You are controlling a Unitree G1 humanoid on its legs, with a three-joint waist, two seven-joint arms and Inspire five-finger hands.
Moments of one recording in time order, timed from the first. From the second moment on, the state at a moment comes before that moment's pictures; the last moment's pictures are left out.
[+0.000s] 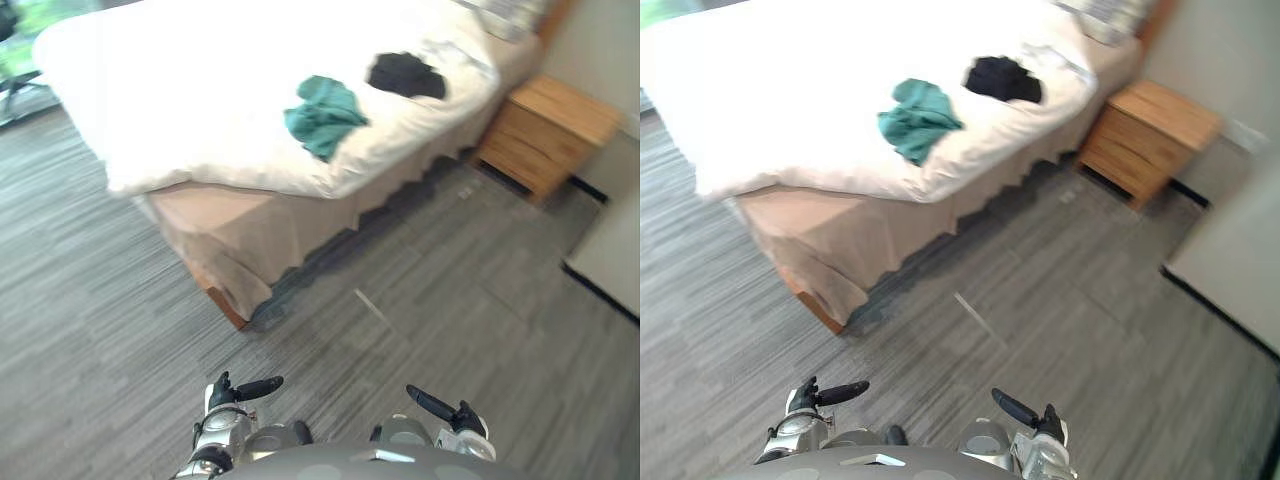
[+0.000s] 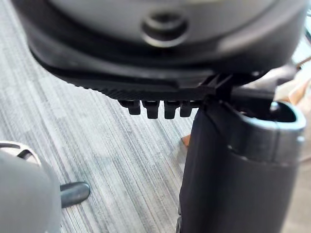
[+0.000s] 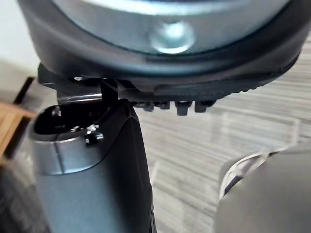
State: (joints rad) left arm -0.05 0.02 0.16 1.14 0.00 -0.02 0.25; right arm 0.06 -0.05 -0.33 1.08 0.17 -0.05 -0.16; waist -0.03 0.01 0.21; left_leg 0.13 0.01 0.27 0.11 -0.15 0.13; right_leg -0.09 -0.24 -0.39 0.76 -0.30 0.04
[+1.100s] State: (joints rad) left arm 0.04 0.01 0.62 1.13 -0.49 -0.04 0.28; right arm 0.02 -0.09 -0.29 1.15 0.01 0.02 -0.12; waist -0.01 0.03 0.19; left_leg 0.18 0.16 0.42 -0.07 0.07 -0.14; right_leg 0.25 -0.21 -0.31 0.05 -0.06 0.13
